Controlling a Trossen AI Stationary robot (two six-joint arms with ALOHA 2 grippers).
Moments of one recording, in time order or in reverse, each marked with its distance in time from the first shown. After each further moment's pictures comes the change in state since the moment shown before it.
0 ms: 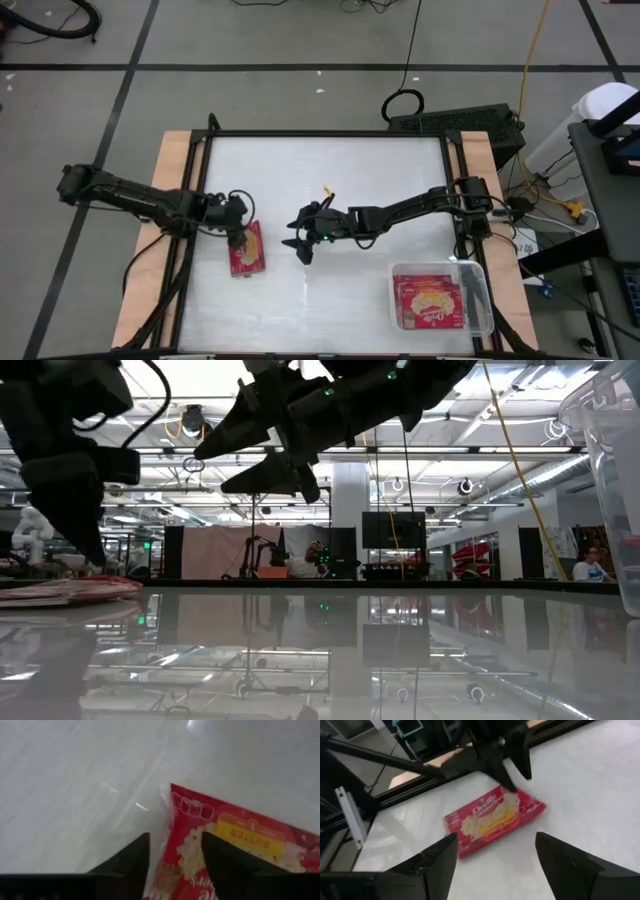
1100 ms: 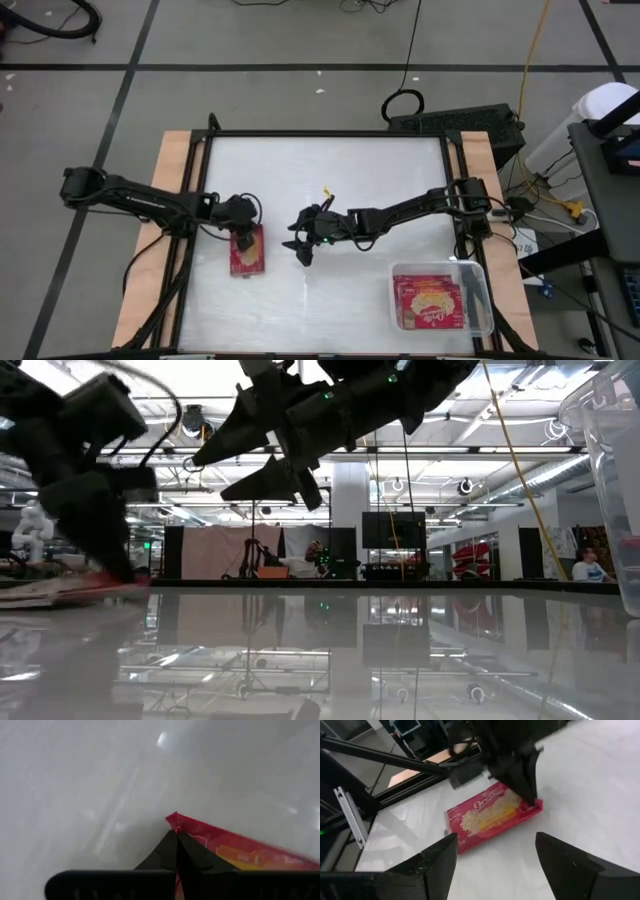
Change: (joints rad) left arm 0.107 0.102 -0.148 0.433 0.129 0.212; right arm 0.012 0.011 0.000 -0.005 0.006 0.035
